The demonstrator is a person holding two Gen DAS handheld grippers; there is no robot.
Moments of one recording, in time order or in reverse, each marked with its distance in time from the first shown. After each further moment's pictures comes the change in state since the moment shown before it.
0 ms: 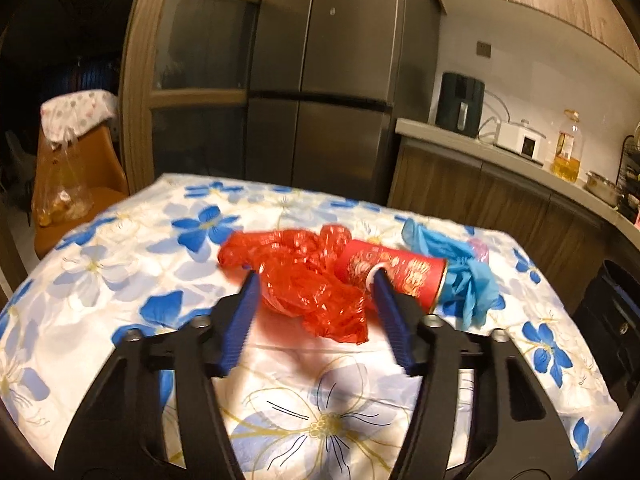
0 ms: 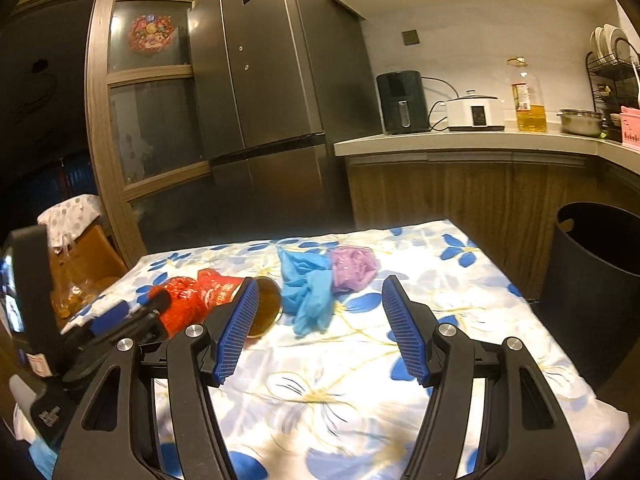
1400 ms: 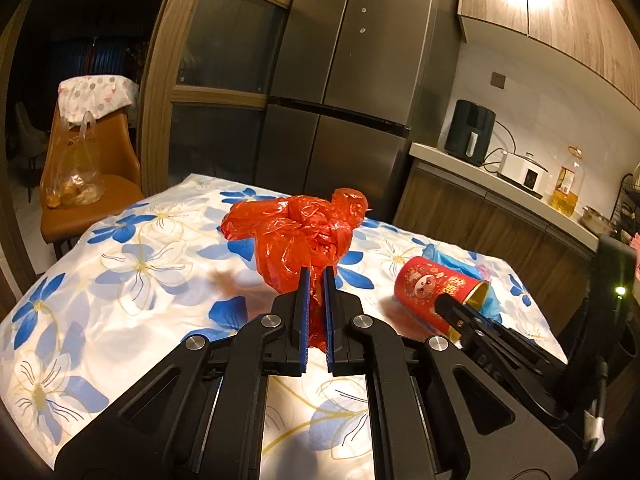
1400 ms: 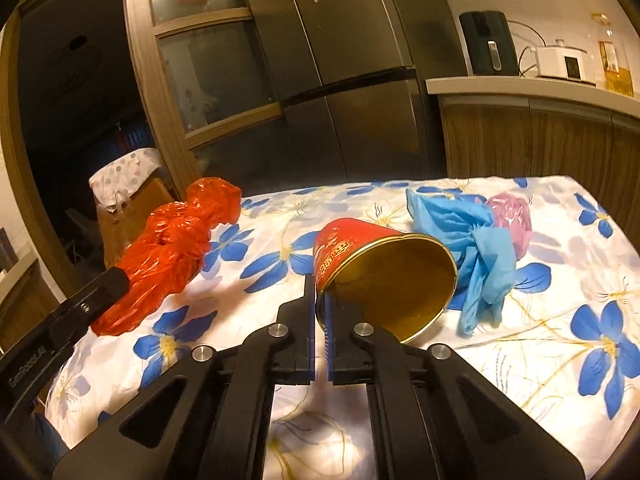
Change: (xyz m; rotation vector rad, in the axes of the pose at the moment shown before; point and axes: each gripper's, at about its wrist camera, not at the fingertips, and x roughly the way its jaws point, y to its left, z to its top) left arm -0.044 0.059 0.009 -0.096 -0.050 -0.019; right arm 0.074 0.068 -0.014 -0.026 0.194 0.268
